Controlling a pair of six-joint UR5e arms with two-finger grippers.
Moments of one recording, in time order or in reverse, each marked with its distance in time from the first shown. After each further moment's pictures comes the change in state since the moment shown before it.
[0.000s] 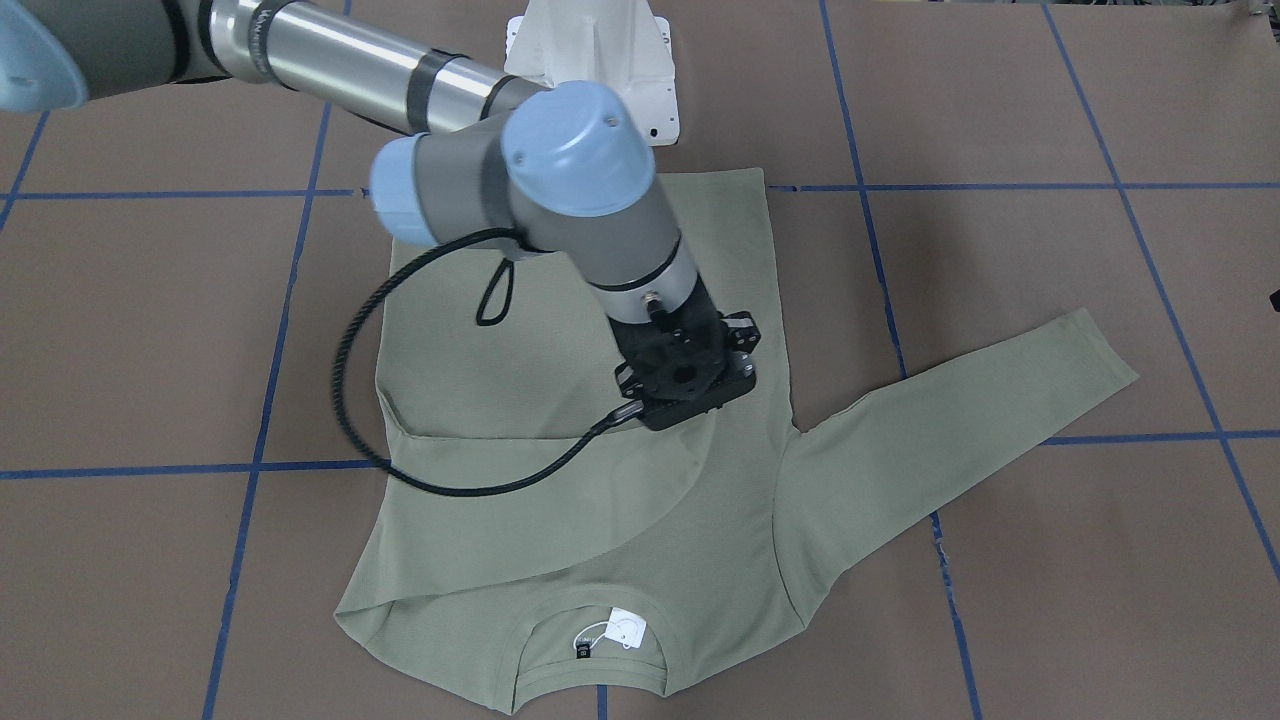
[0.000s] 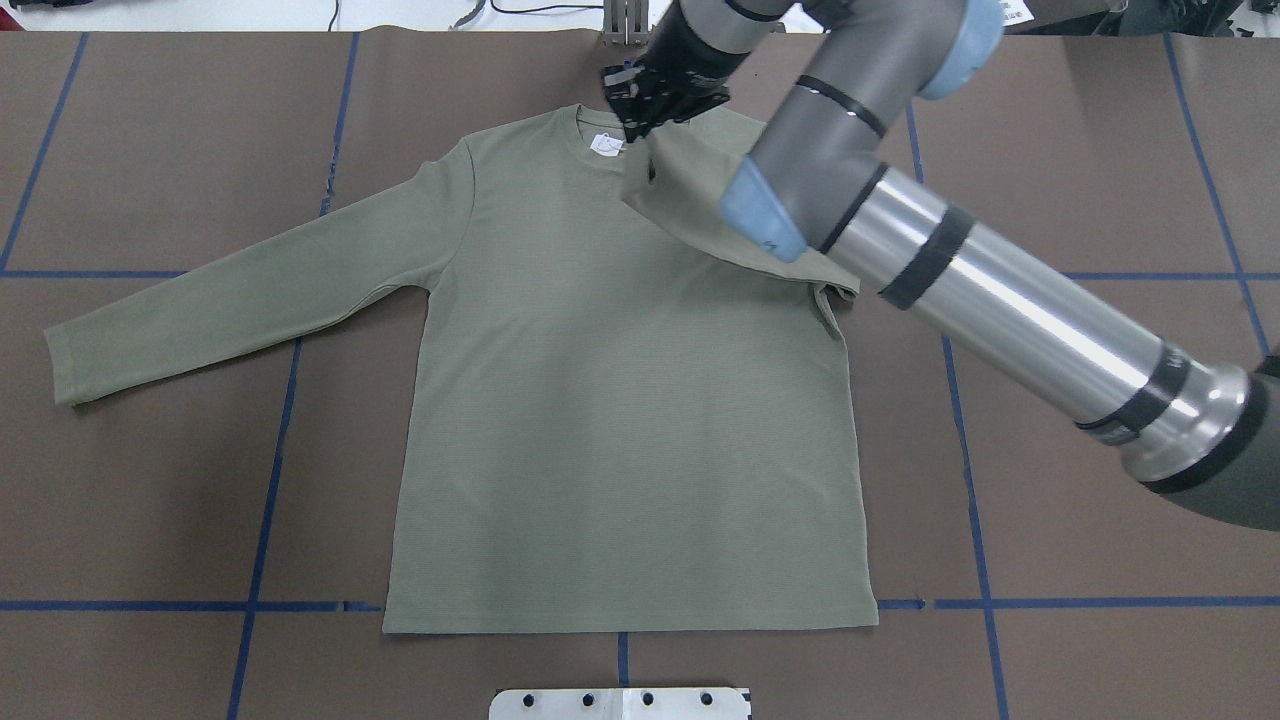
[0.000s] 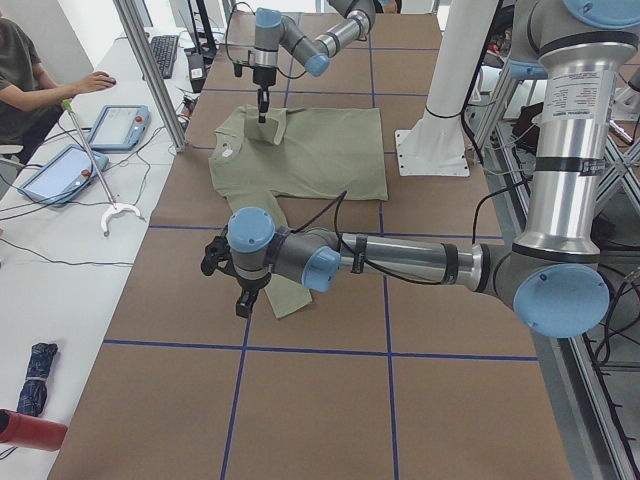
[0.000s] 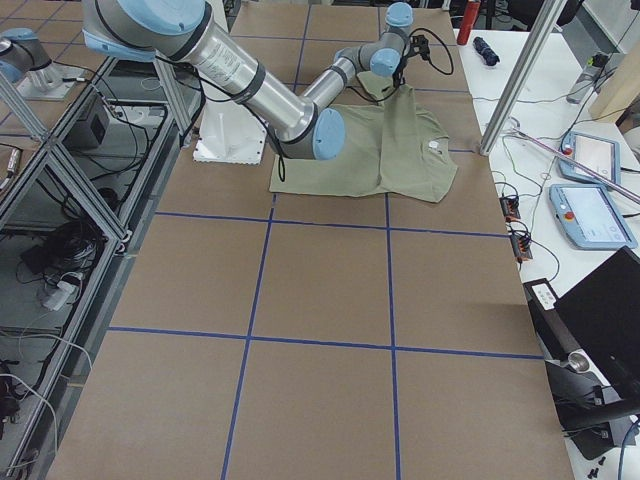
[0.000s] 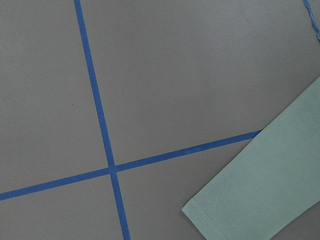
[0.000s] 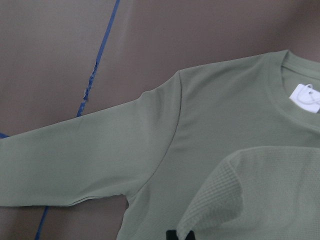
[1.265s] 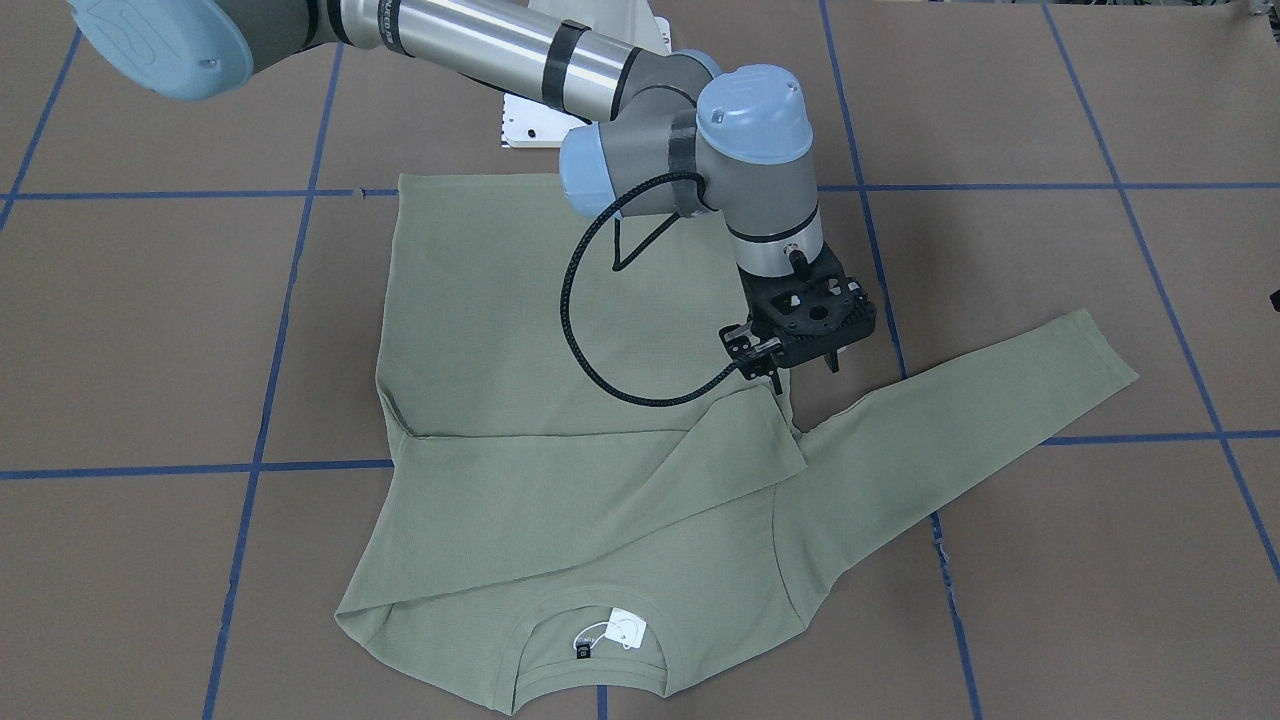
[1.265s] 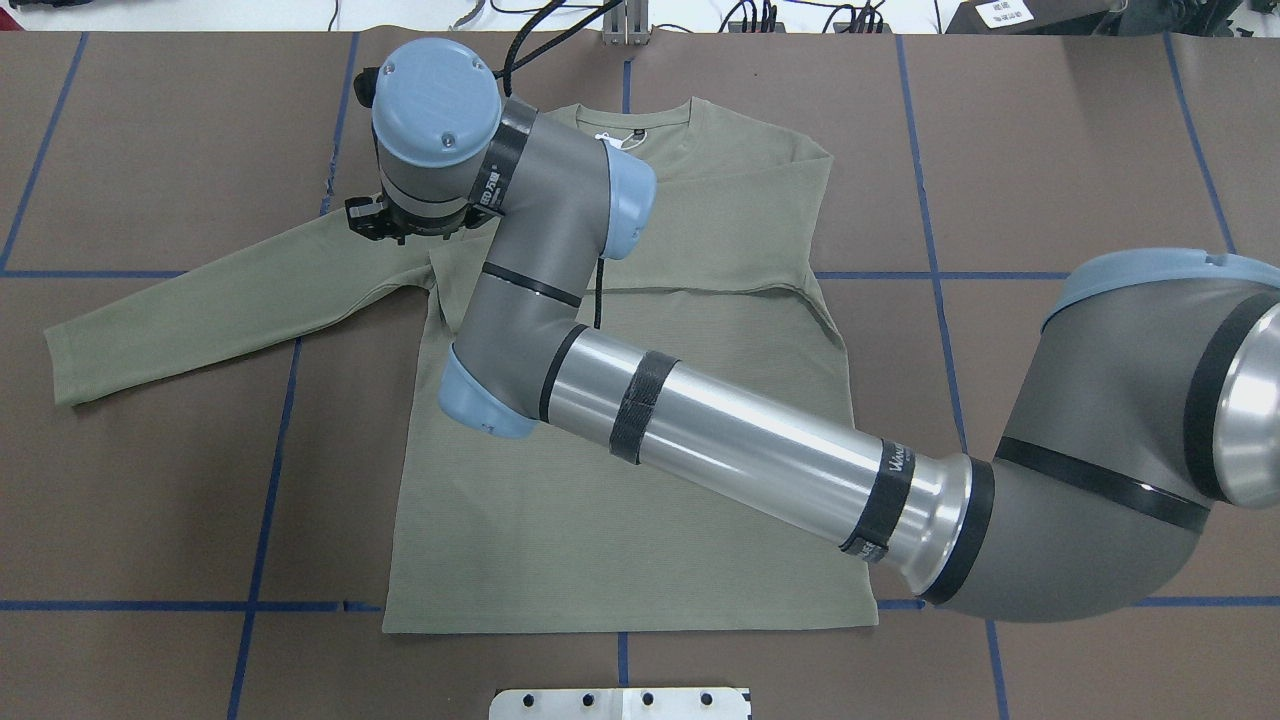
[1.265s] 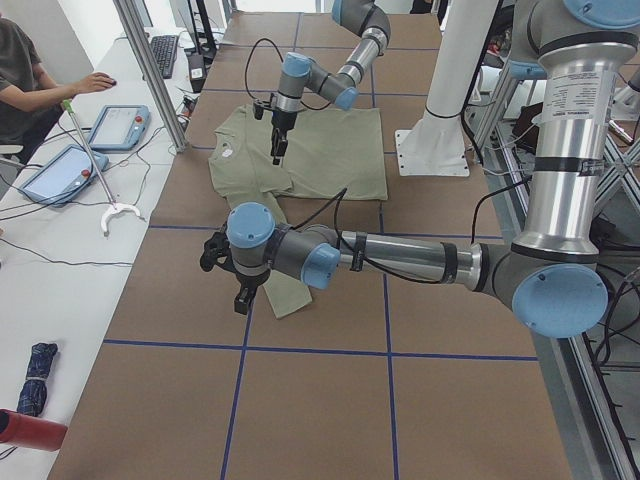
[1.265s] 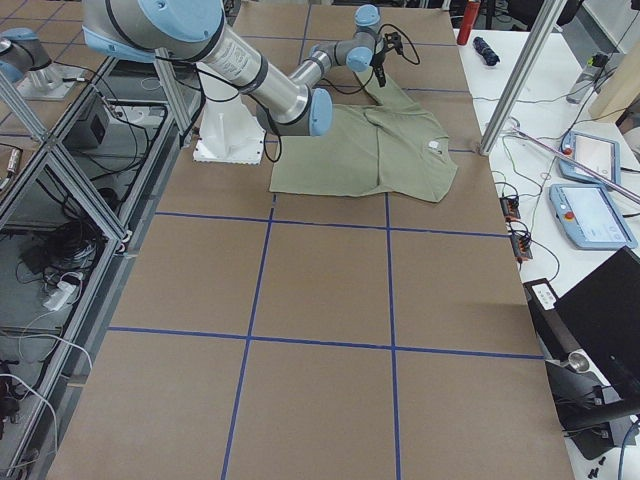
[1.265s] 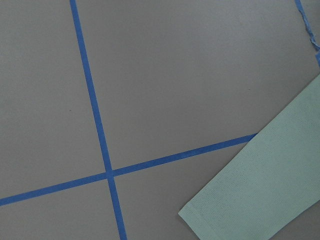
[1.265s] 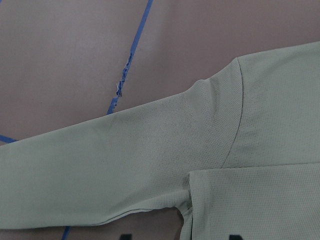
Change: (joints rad) left arm 0.000 -0.005 -0.010 0.003 0.001 0.002; right arm -0.150 0.118 -0.178 0.104 -0.267 0.086
